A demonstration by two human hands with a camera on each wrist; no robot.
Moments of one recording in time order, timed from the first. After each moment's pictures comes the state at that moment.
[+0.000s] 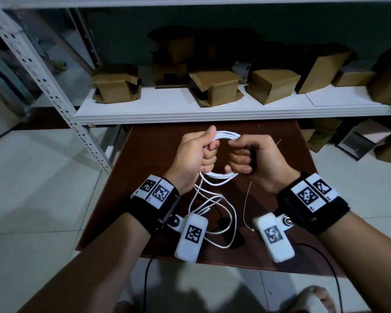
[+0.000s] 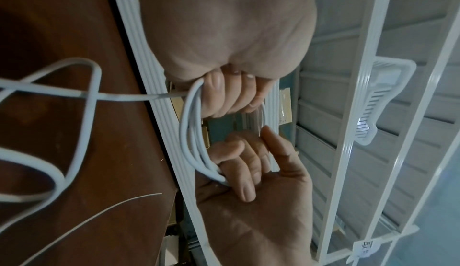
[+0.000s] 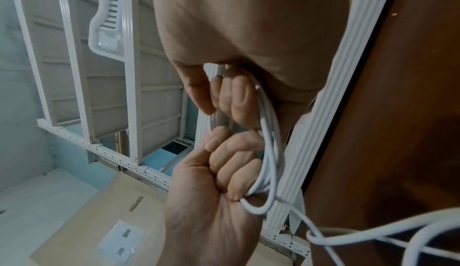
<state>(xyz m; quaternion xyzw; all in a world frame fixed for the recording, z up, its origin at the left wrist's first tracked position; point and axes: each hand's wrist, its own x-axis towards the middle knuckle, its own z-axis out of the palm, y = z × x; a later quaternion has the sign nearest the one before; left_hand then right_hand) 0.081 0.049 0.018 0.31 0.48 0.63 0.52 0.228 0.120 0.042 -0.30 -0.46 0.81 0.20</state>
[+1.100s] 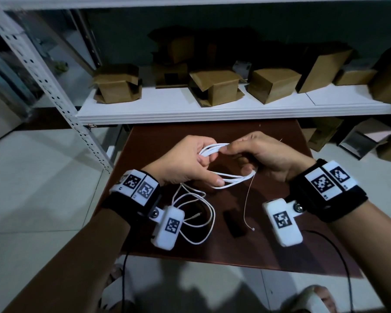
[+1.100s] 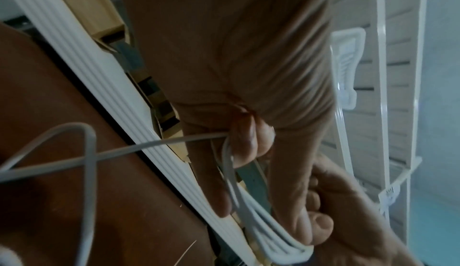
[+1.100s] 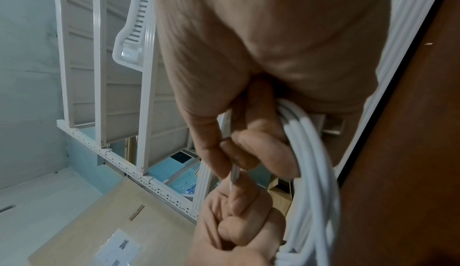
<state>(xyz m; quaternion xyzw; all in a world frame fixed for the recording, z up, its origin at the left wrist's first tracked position) 0.049 0.031 0.026 0.57 0.54 0.40 0.46 0.235 0.135 0.057 -0.33 -0.65 0.68 0.09</state>
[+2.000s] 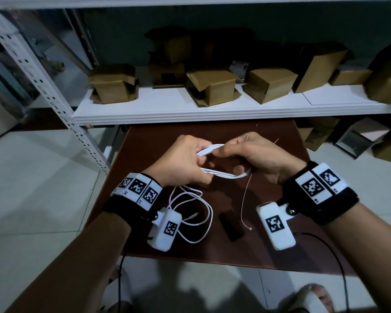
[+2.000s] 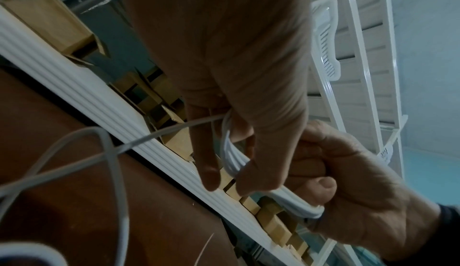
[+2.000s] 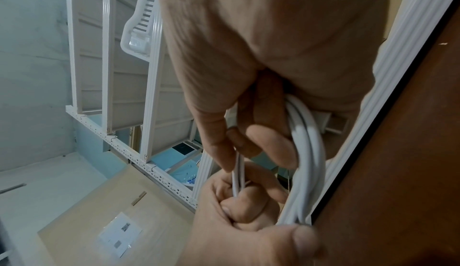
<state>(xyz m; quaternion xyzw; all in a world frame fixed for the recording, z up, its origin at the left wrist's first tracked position) 0.055 0.032 0.021 0.60 0.64 0.37 0.31 0.231 0.133 0.052 -0.33 -0.65 0.67 0.12</state>
